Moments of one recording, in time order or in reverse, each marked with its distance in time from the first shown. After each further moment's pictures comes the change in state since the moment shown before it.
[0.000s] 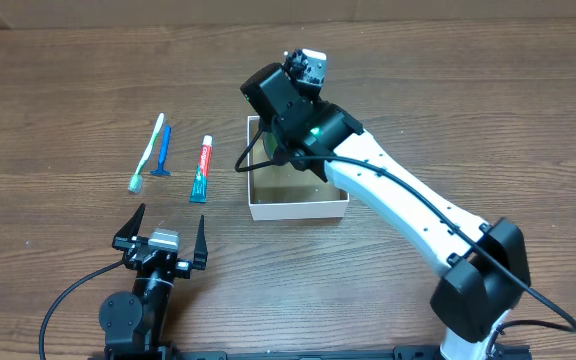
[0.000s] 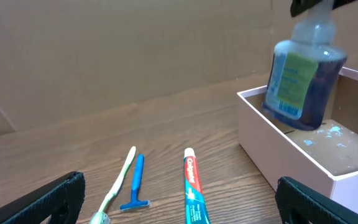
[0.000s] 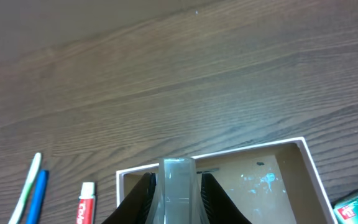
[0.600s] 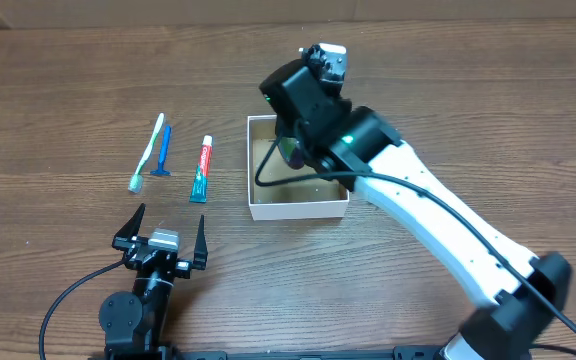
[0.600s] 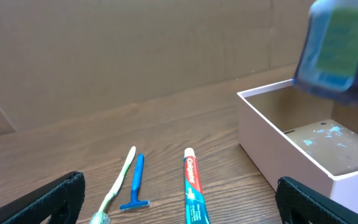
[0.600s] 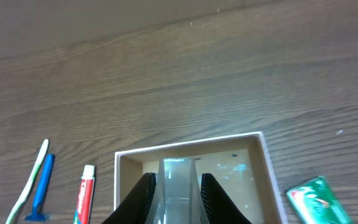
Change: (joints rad) left arm 0.000 0.000 0.000 0.000 0.000 0.000; right arm 0.000 -0.134 0.000 -0.113 -0.008 -0.052
